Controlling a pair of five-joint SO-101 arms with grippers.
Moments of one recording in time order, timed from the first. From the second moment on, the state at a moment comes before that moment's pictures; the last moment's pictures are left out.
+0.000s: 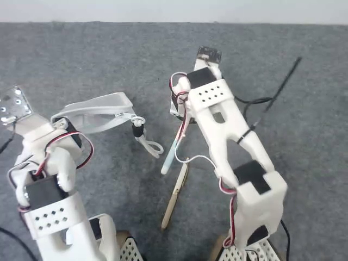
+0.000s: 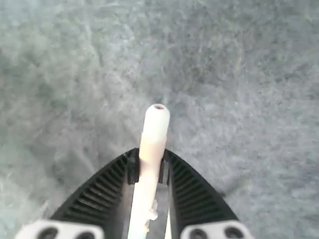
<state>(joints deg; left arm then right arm) -26.5 -61.8 49.2 63.4 15.0 -28.0 17.5 -17.1 86.9 -39.1</state>
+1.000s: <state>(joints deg) -26.5 -61.8 49.2 63.4 15.0 -28.7 -6.1 -15.7 99.7 -17.2</state>
